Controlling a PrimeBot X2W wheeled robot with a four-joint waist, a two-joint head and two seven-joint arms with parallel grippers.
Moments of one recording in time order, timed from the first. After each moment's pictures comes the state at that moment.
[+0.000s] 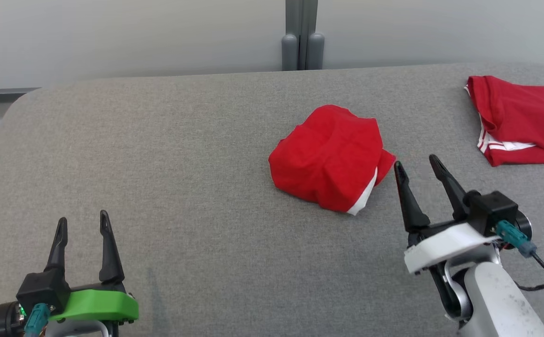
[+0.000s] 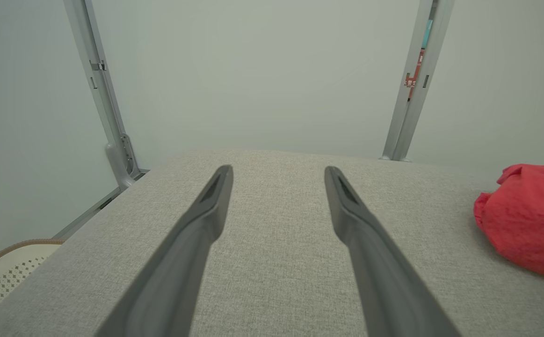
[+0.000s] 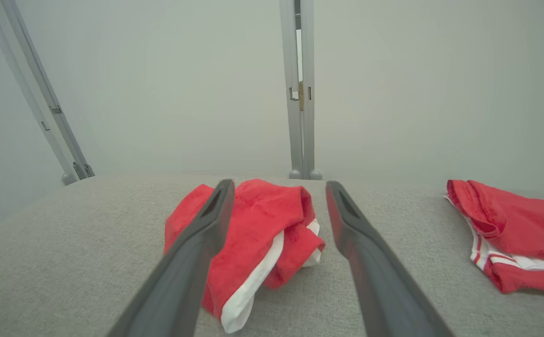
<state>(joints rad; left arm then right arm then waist) -0.03 0.05 0.08 0.15 -0.16 -0.03 -0.26 -0.18 -0.11 0.13 0.18 0.20 0.13 -0.22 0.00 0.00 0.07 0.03</state>
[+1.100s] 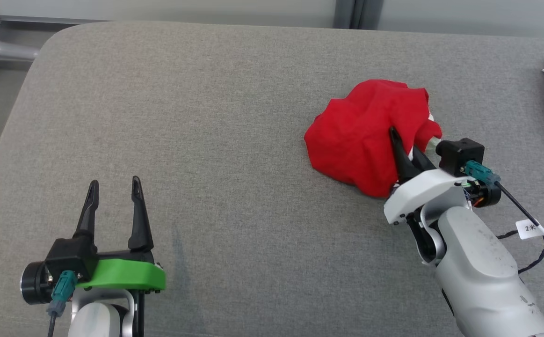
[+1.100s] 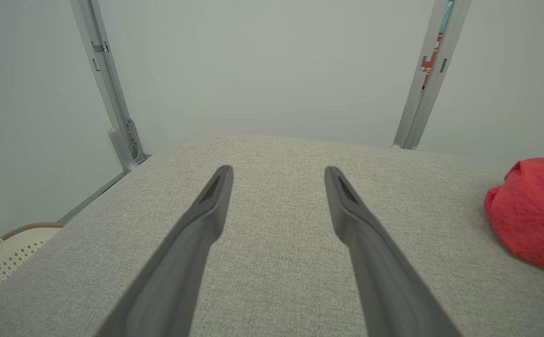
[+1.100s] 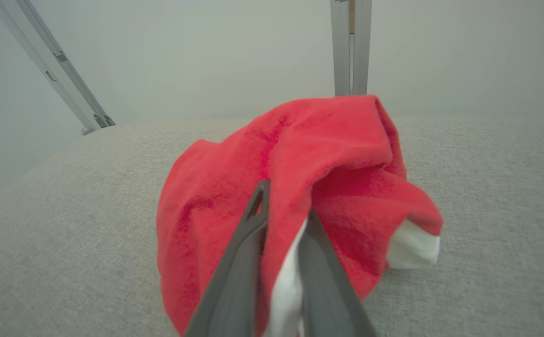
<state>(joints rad) -0.13 0.05 -0.04 0.16 -0.19 0.00 -0.26 -0.54 -0.09 0.20 0.68 0.32 0.13 -0.26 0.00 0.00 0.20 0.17</state>
